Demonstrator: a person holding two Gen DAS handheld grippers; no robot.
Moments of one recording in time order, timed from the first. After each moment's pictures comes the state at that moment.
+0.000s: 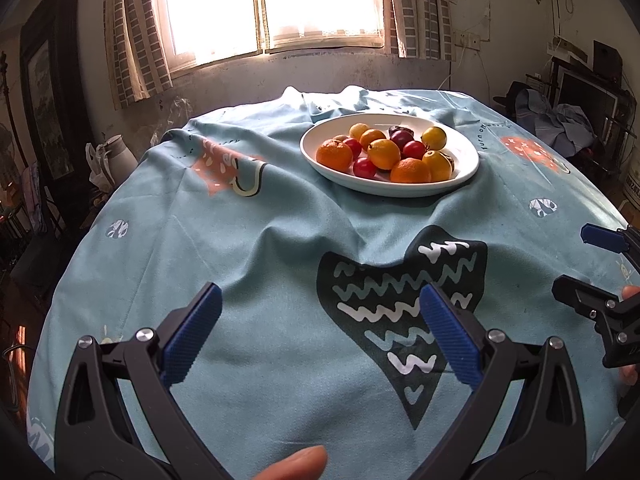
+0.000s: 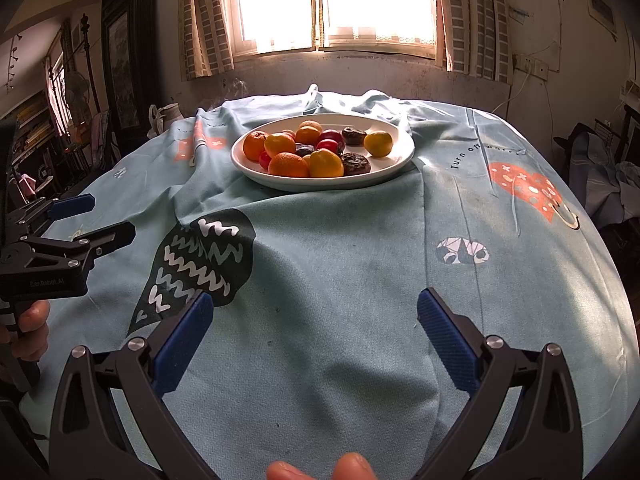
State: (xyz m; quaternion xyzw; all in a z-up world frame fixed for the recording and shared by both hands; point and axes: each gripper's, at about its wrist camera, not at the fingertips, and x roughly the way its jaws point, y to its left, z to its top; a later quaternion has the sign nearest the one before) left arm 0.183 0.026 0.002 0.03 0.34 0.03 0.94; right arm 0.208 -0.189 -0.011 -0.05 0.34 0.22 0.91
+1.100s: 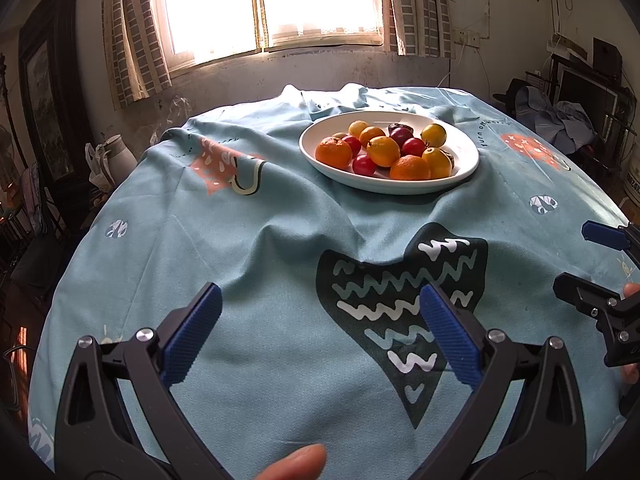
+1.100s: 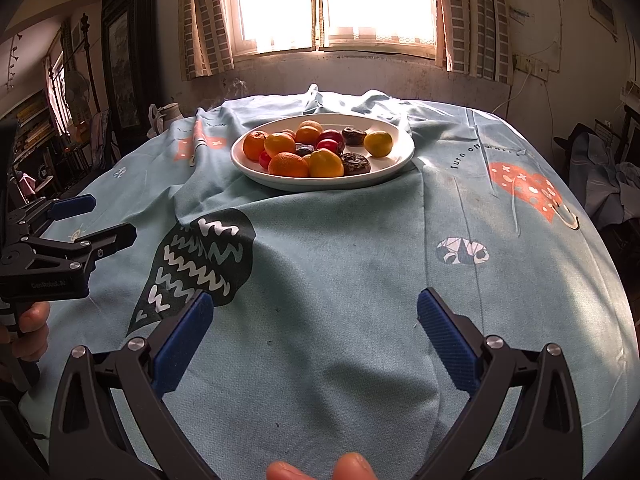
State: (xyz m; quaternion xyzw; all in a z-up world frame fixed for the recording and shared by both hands) left arm 0.184 0.024 0.001 0.03 0.35 0.03 0.94; right arm 0.207 -0.190 -0.010 -0.05 0.34 0.22 0.91
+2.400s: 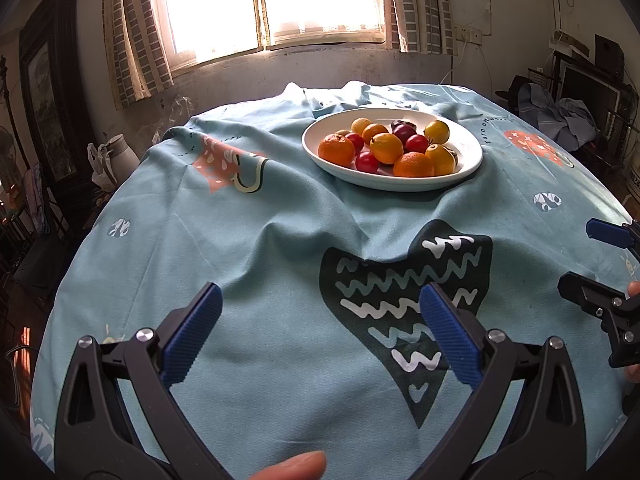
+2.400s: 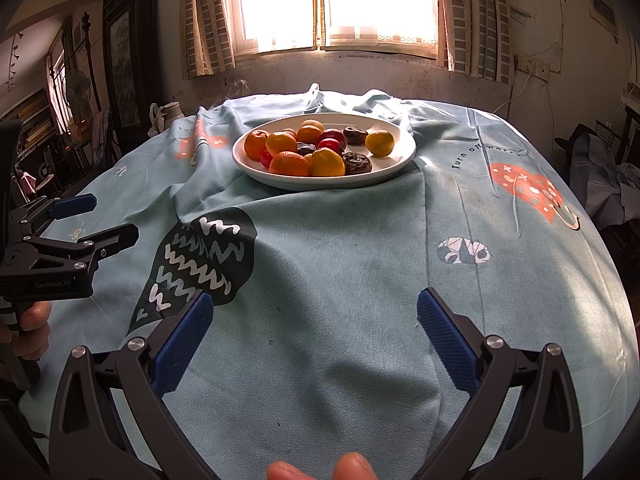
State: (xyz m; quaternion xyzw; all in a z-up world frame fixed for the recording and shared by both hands) left arm 0.184 0.025 -0.002 0.04 0.35 0.03 0.94; right arm 0.207 -0.189 -0.010 -0.05 0.34 0.22 0.91
